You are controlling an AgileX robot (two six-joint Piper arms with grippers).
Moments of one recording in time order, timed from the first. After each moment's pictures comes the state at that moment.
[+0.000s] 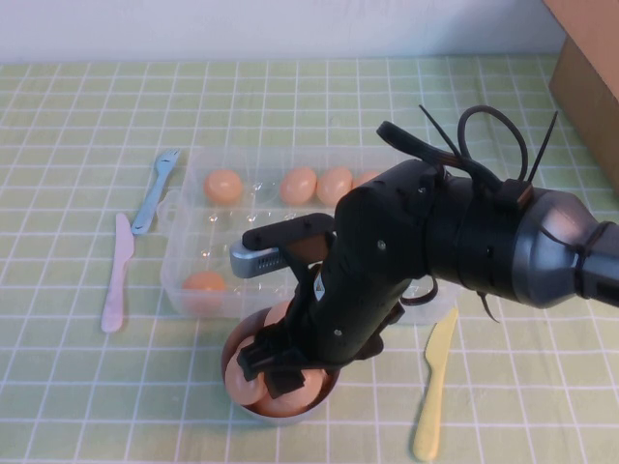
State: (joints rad) right arm 0.89 1.84 -1.43 0.19 0.92 0.29; left arm -0.06 -0.01 0.03 0.03 0.37 0.08
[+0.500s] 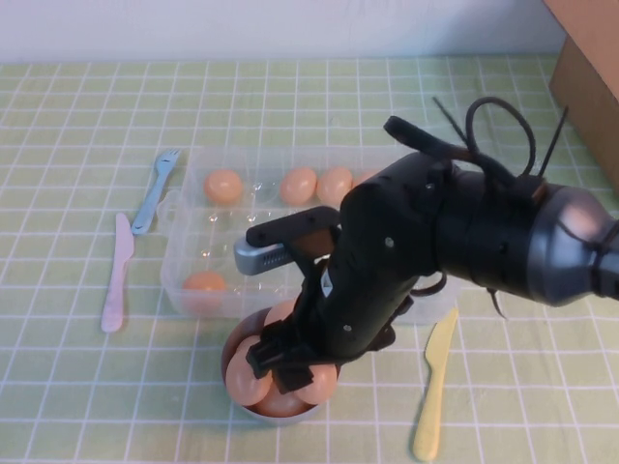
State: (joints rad) right arm 0.89 1.82 -1.43 0.15 0.94 0.29; left arm -0.06 -0.01 0.03 0.03 0.37 0.08
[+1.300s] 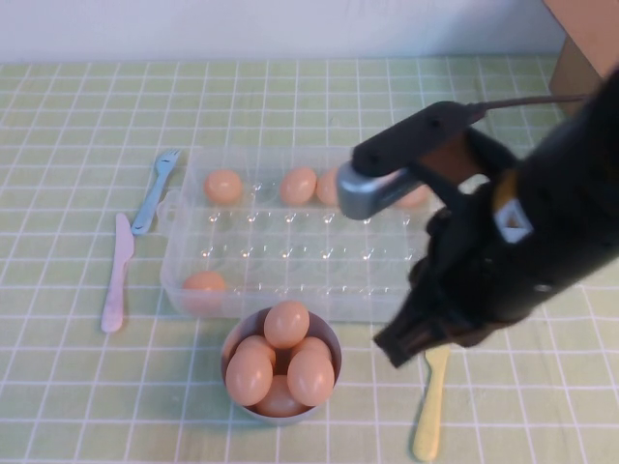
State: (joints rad) right arm 0.89 1.42 -1.42 0.00 1.23 0.21; left arm -0.06 -0.01 0.03 0.03 0.37 0.08
